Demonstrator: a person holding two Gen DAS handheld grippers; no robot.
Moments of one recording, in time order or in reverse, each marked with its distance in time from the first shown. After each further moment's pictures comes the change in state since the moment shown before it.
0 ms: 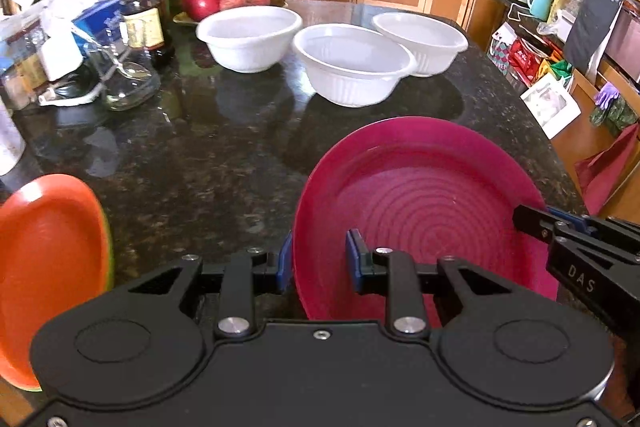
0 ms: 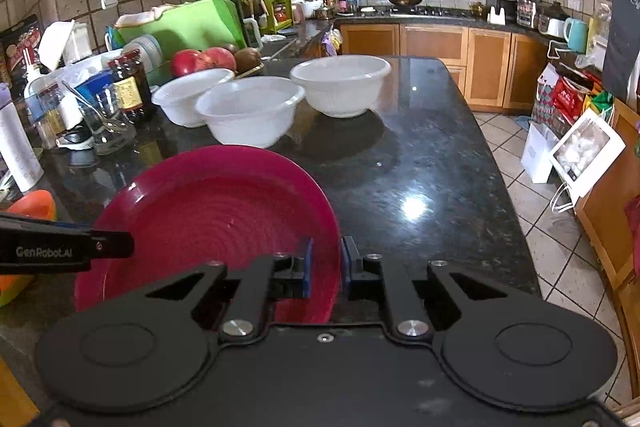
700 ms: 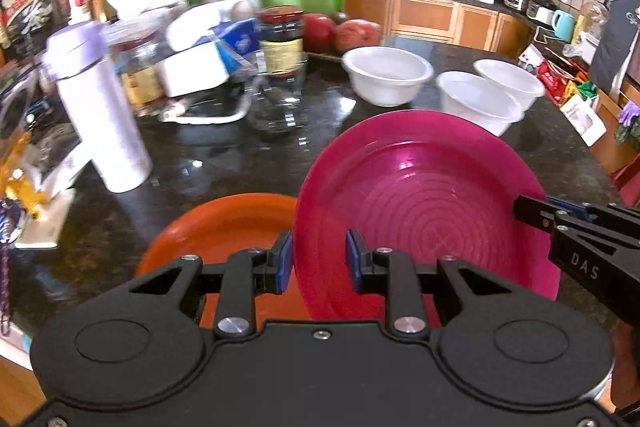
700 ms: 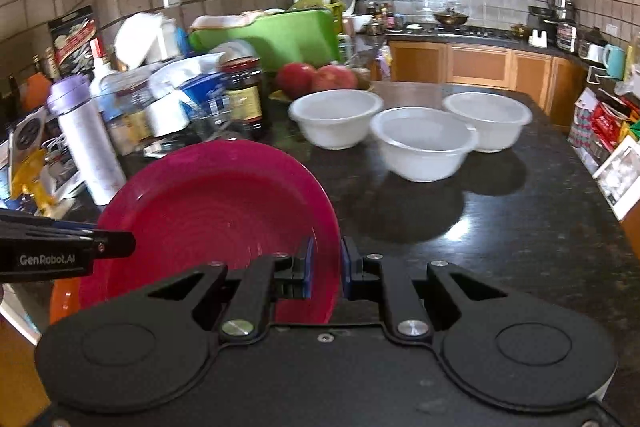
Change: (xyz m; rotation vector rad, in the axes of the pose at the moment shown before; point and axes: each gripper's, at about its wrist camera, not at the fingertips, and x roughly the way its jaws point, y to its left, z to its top) left arm -0.066 0.142 -0.007 0.001 -0.064 0.070; right arm -0.016 0.166 0.011 -0.052 -0.028 0.089
